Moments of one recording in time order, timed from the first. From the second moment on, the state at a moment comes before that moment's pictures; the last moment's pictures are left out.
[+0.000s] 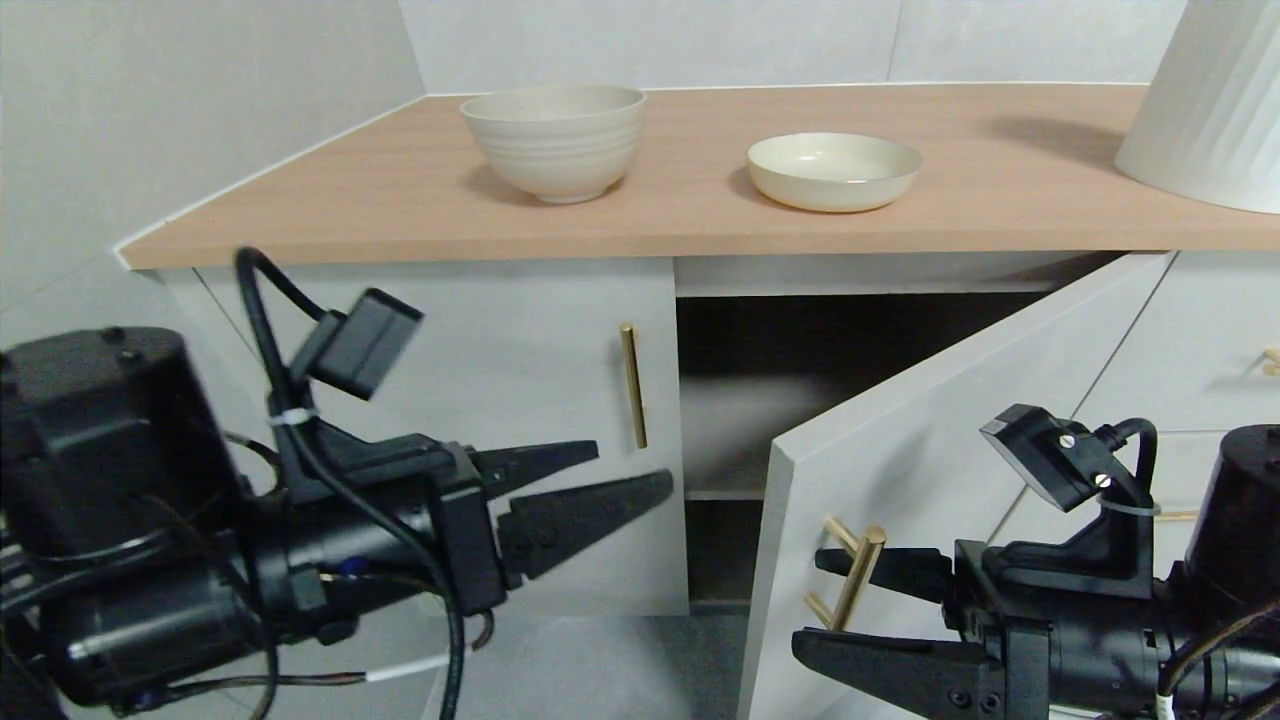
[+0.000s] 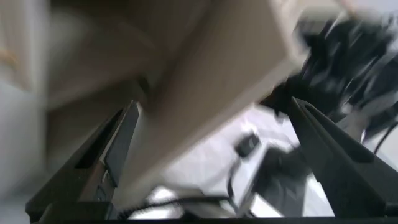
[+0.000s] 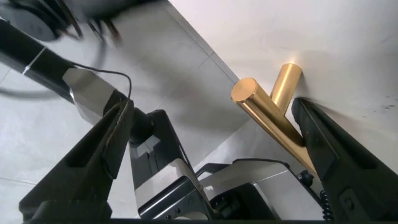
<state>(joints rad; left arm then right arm) -0.64 1.44 -0.57 -0.76 -0.41 -0.43 0.77 1.49 -0.41 -0.94 0.52 0.45</state>
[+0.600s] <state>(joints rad) -0.75 1.66 -0.55 -0.97 -0.27 -0.40 0.77 1.50 -0.41 -0.93 0.52 0.45</state>
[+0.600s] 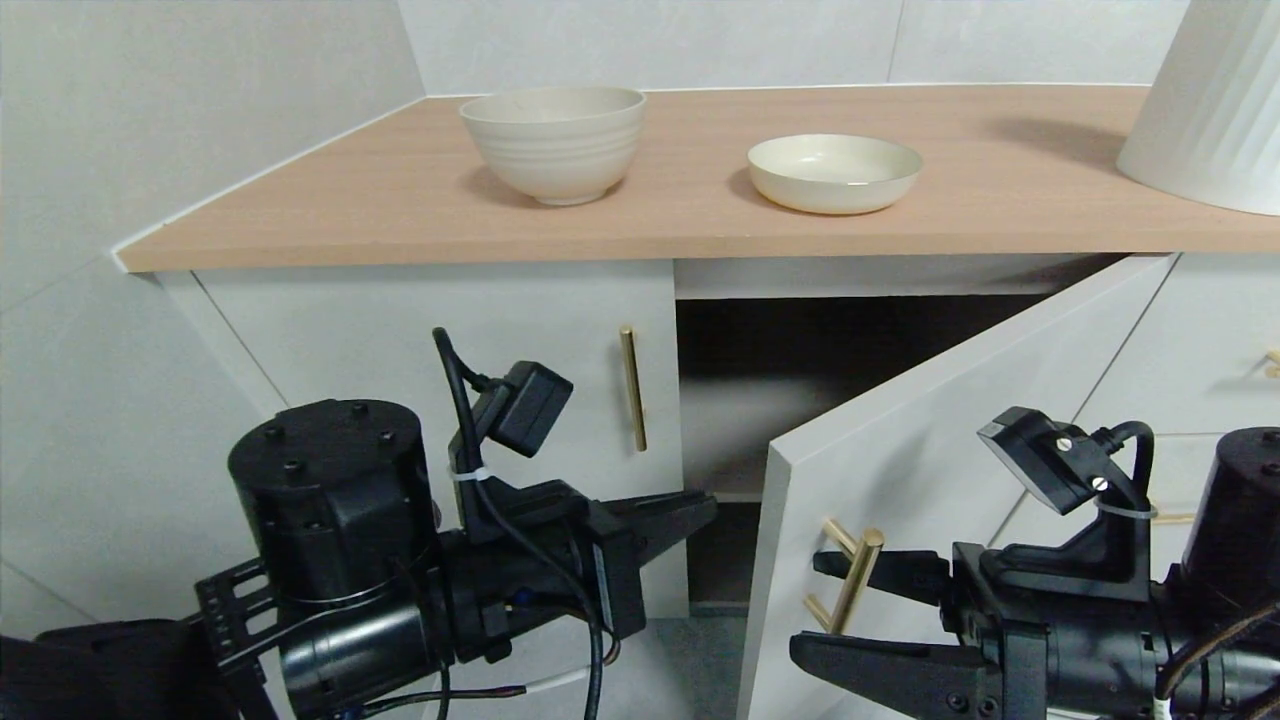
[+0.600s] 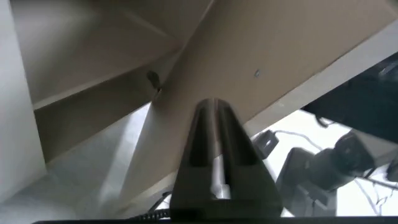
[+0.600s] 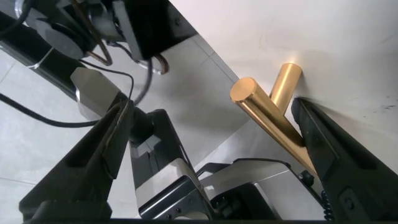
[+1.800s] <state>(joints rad) -0.81 1.94 -0.64 -1.33 -0.35 -0.37 0.64 1.40 -0.32 -0.90 0.44 0.38</state>
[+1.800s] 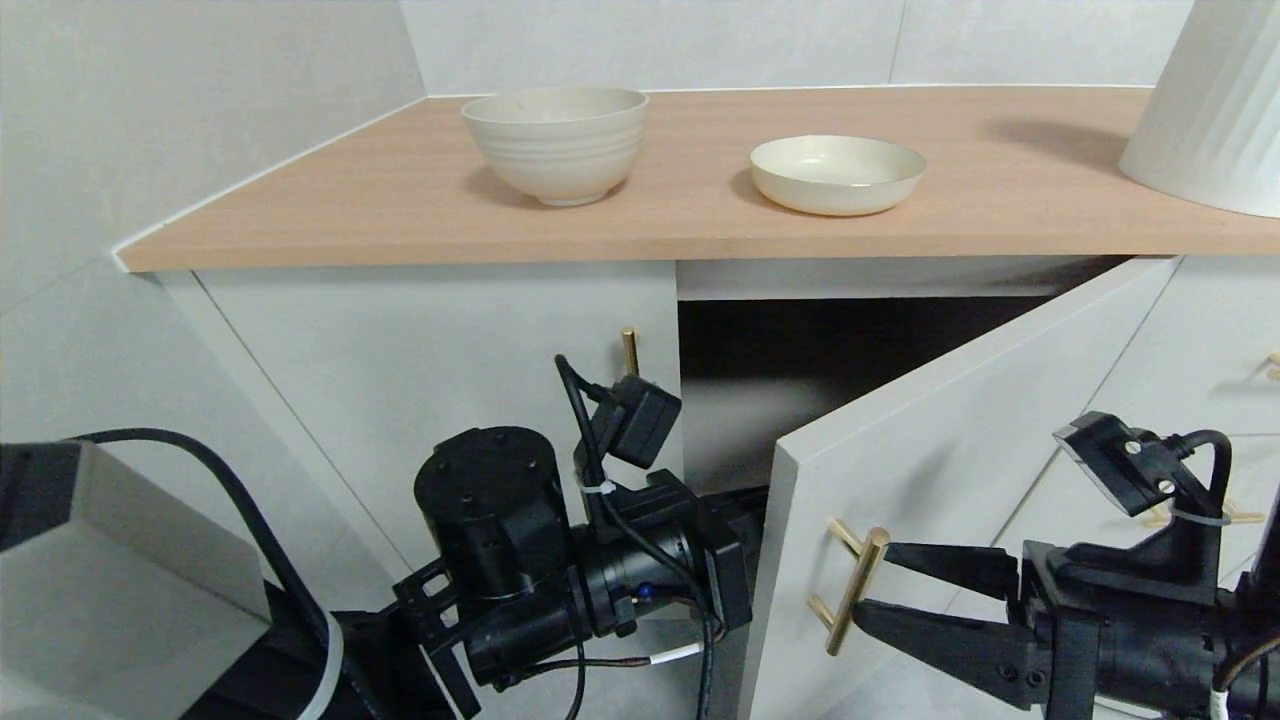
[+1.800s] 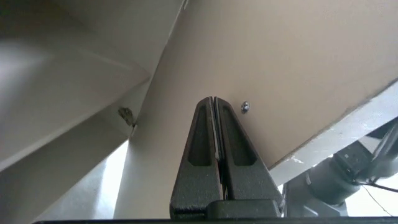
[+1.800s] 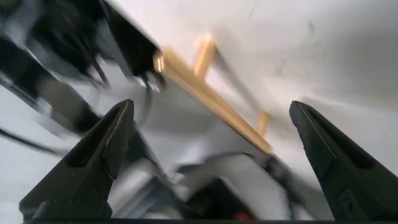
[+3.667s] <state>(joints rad) -0.86 1.99 -0.79 -1.06 -0.32 -0.37 0.73 0.91 -0.49 -0.21 0.24 0.16</state>
